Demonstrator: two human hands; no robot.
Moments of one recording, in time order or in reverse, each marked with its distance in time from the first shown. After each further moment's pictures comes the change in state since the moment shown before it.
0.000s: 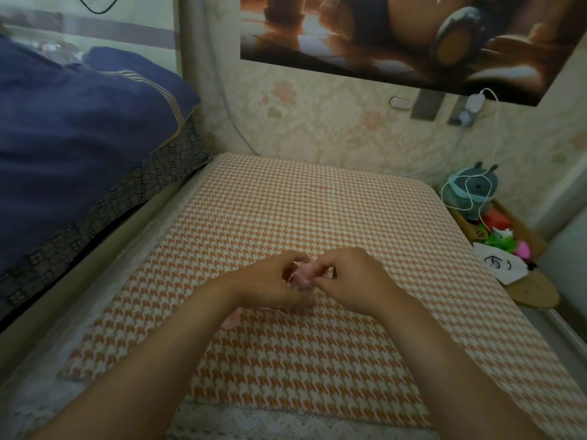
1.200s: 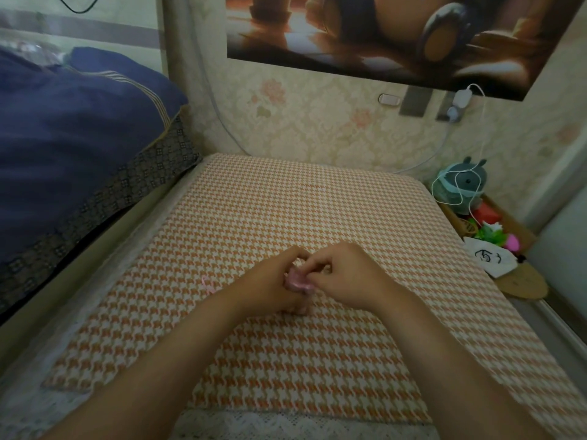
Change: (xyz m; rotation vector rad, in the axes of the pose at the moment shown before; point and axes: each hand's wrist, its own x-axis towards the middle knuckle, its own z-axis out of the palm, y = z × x) left_hand 0.006 0.002 0.021 0.073 0.173 0.179; right_hand -0.002 0.004 -0.007 0.165 -0.032 0.042
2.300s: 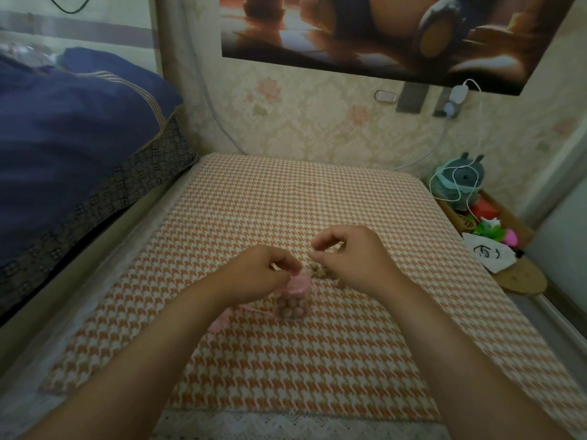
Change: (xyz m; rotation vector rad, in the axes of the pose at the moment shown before) left_hand -0.006 0.023 -0.027 0.055 0.003 -0.159; right_hand 0.006 0.010 -0.008 0.228 0.252 0.088
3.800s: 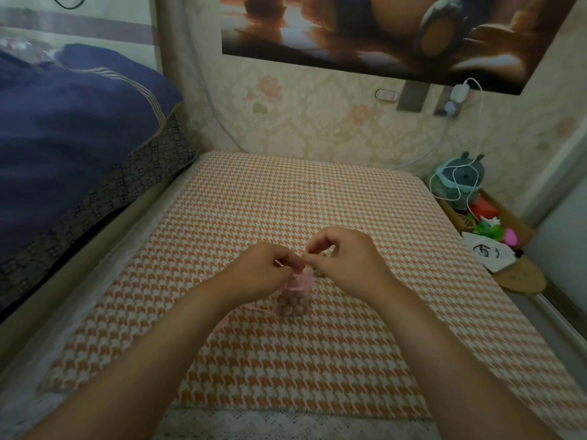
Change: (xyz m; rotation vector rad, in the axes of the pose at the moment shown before) left_hand 0.005 -0.001 0.009 -0.058 0.068 -0.018; right_hand -0.006 -0.004 0.010 -0.043 -0.005 -0.067
